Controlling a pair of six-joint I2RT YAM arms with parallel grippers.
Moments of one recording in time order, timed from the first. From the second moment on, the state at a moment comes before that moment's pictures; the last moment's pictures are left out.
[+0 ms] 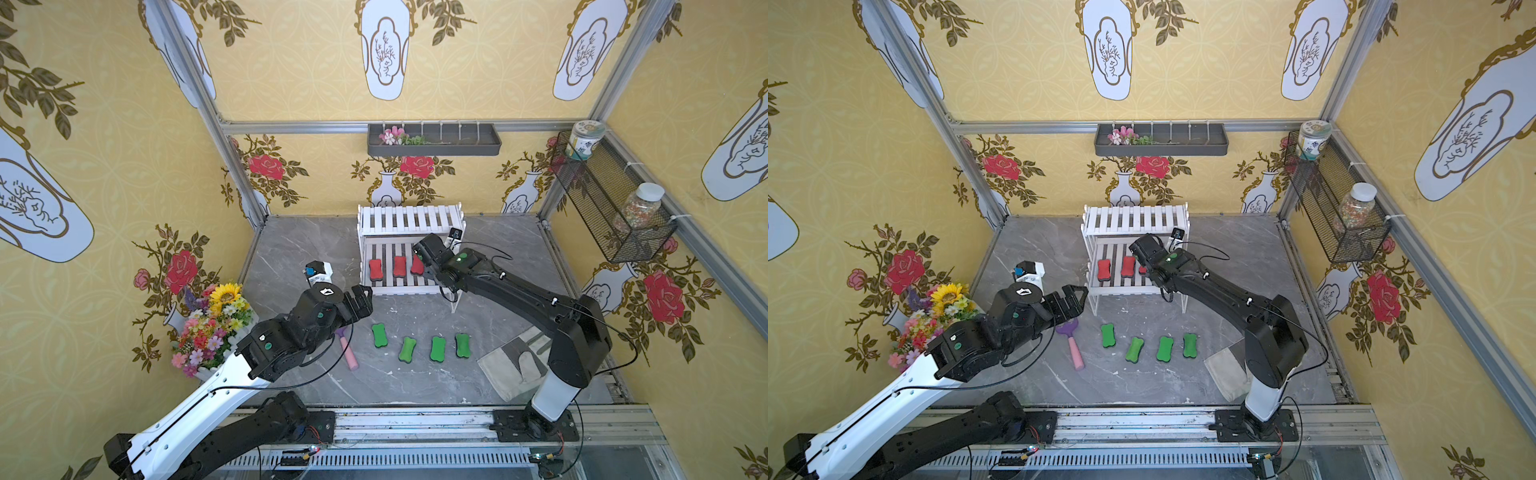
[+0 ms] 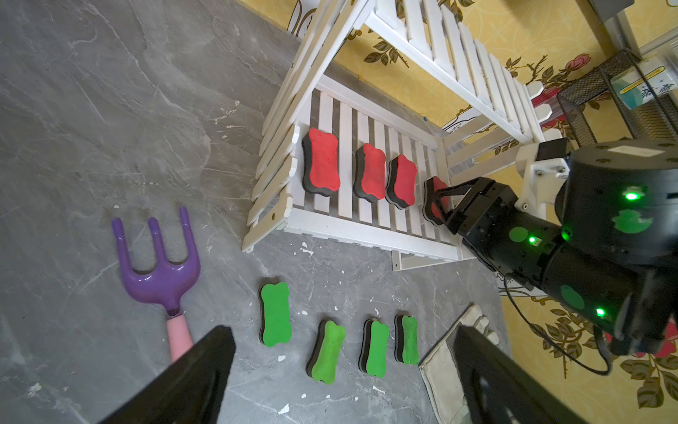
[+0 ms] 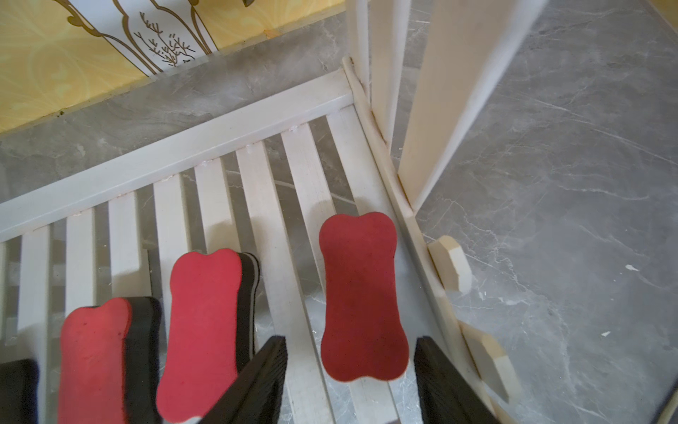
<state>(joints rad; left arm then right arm) -0.82 0.84 1.00 -0.78 -0.32 -0.93 0.71 1.75 1.49 -0.81 0.54 0.91</state>
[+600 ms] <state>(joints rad) -0.82 0.84 1.00 -0.78 -0.32 -0.93 0.69 1.81 1.51 -0.85 0.53 0.95</state>
